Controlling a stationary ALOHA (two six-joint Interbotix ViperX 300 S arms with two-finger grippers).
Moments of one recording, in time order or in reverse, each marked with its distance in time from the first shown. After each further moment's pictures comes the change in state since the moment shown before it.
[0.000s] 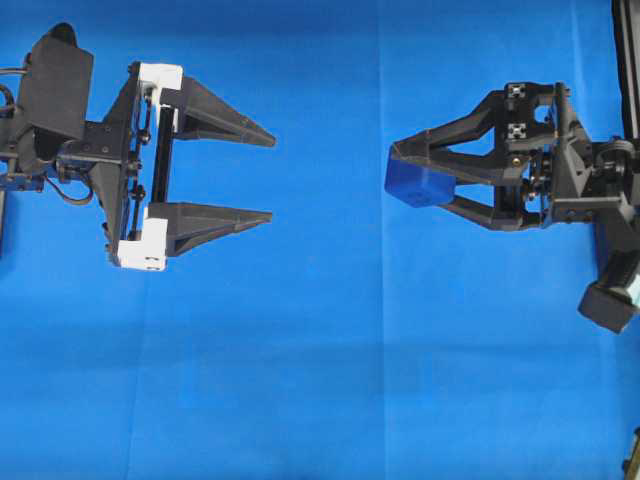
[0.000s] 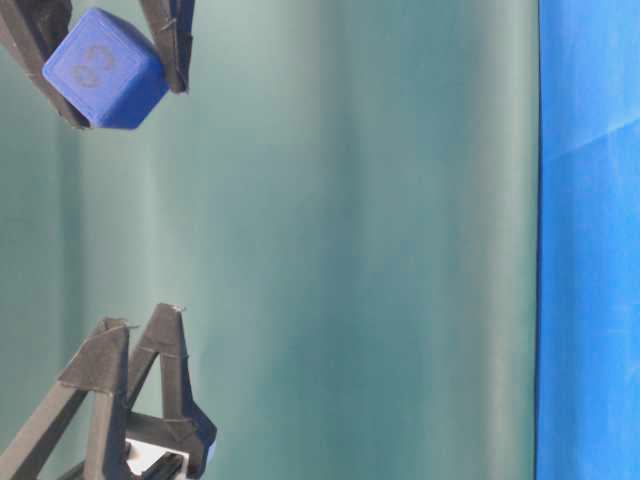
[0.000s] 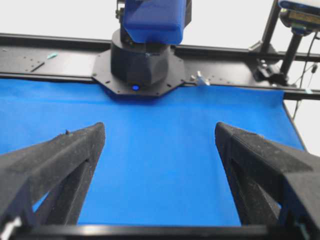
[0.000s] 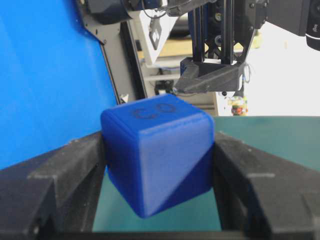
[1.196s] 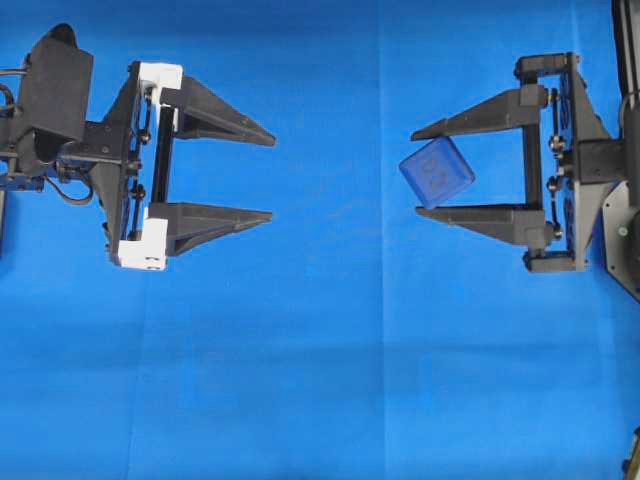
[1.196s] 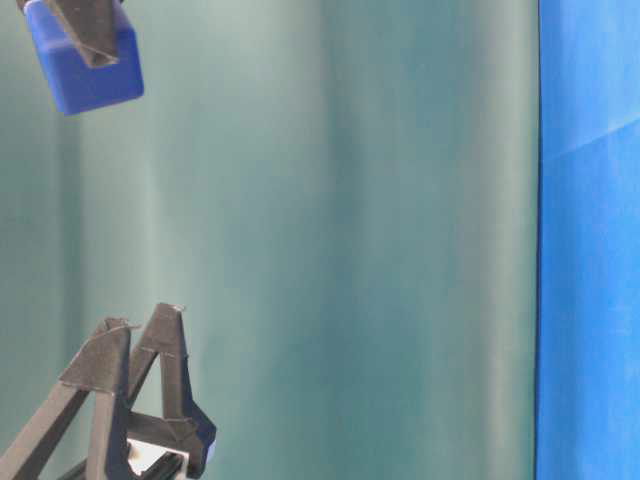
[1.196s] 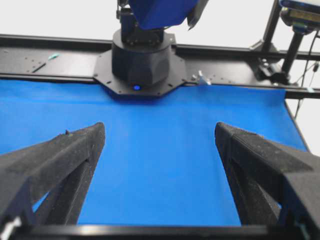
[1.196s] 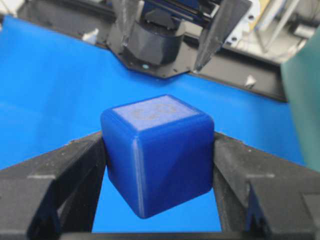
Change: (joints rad) left arm 0.002 0.000 0.000 0.000 -0.003 0.009; right arm 0.002 -0.049 0.000 0.190 0.002 0.936
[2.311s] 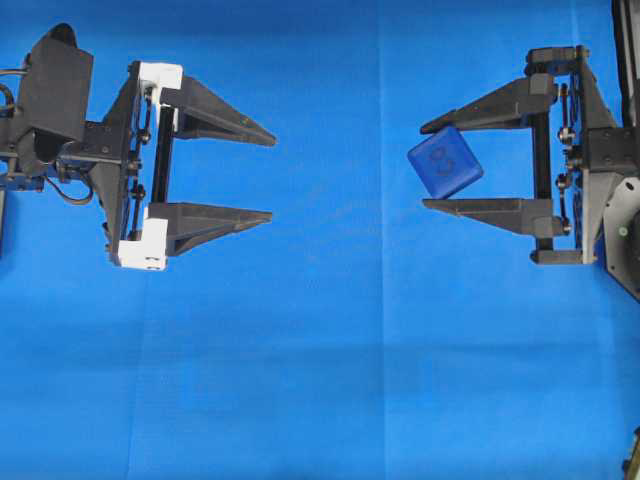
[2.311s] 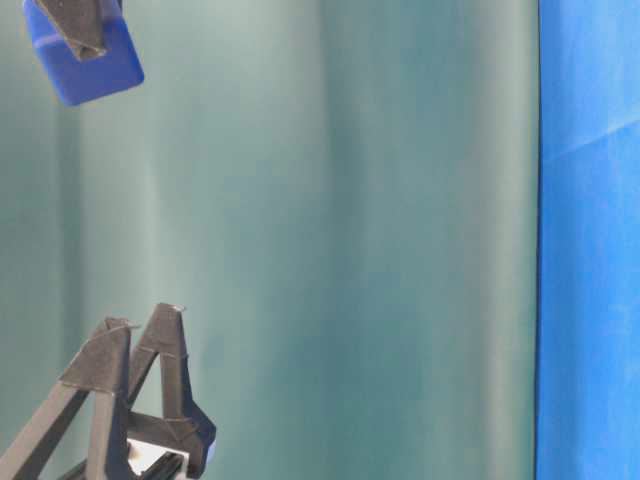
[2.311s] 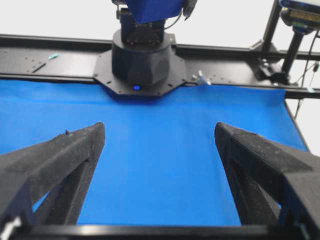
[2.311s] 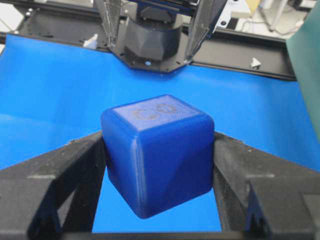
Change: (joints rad) left arm 0.000 0.000 0.000 0.000 0.003 0.000; right arm 0.000 -0.018 0.000 0.000 0.037 0.089
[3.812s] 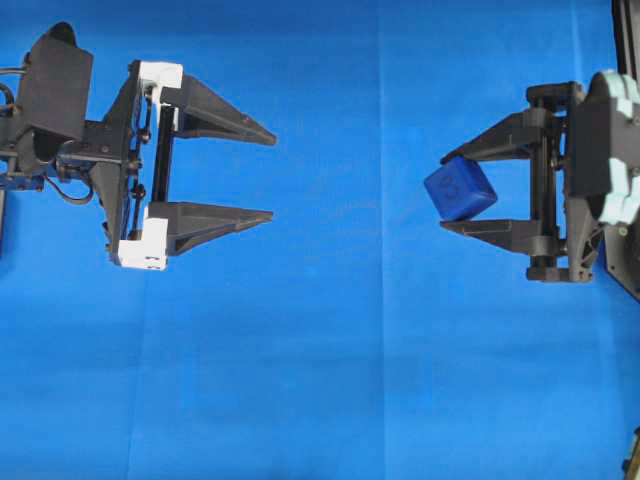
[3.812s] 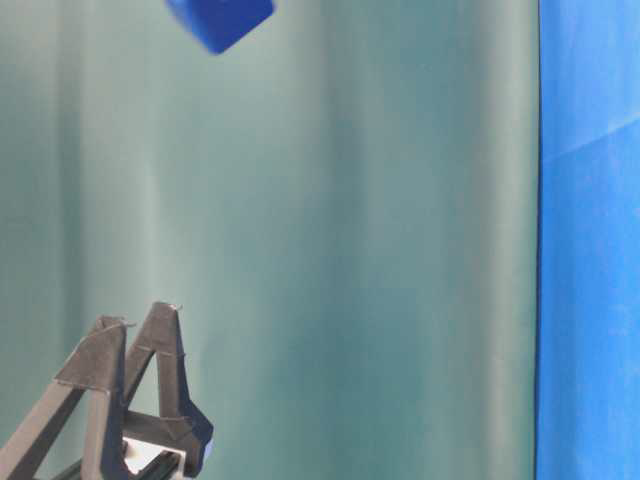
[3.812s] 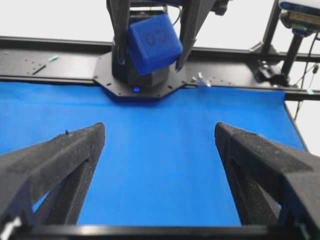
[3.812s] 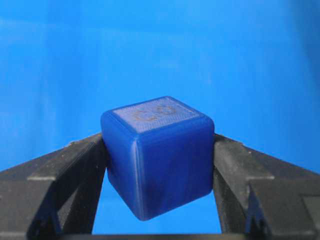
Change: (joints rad) left arm 0.000 0.000 -0.005 0.000 -0.003 0.000; right arm 0.100 0.014 0.000 0.129 0.380 0.005
